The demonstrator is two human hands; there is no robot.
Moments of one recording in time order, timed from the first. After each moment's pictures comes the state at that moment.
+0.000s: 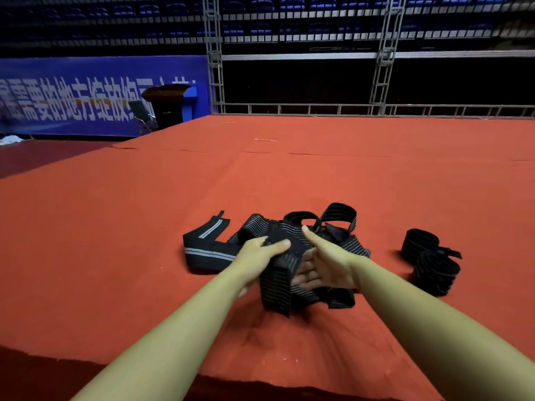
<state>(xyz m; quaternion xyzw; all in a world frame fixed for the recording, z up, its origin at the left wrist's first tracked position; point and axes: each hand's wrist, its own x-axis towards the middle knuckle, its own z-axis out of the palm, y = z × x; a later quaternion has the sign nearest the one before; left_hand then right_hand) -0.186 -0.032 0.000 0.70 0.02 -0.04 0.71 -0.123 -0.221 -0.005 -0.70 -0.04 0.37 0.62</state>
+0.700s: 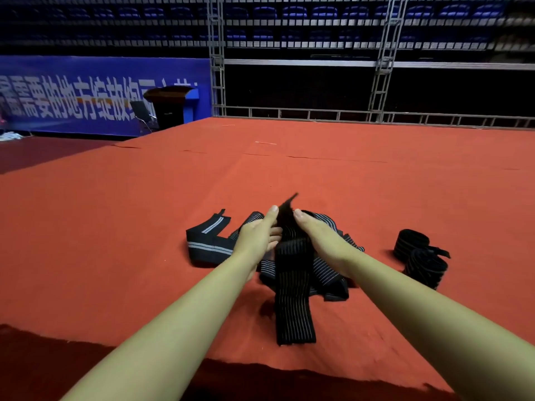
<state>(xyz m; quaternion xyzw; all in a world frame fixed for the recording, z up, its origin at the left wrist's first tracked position) -0.199 -0.042 0.030 0.67 0.08 0.07 0.73 -0.176 -0.201 0.041 -0.75 -0.23 0.11 0.61</state>
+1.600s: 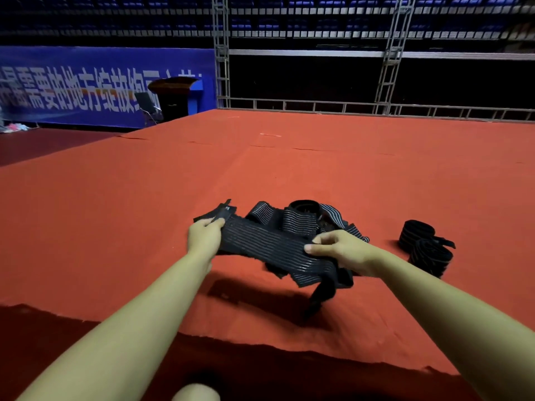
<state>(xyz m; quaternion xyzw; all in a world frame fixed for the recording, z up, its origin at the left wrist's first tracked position) -0.207 0.057 -0.009 0.68 0.24 0.20 0.66 -0.174 -0.245 0.010 -0.79 -0.21 0.23 0.53</state>
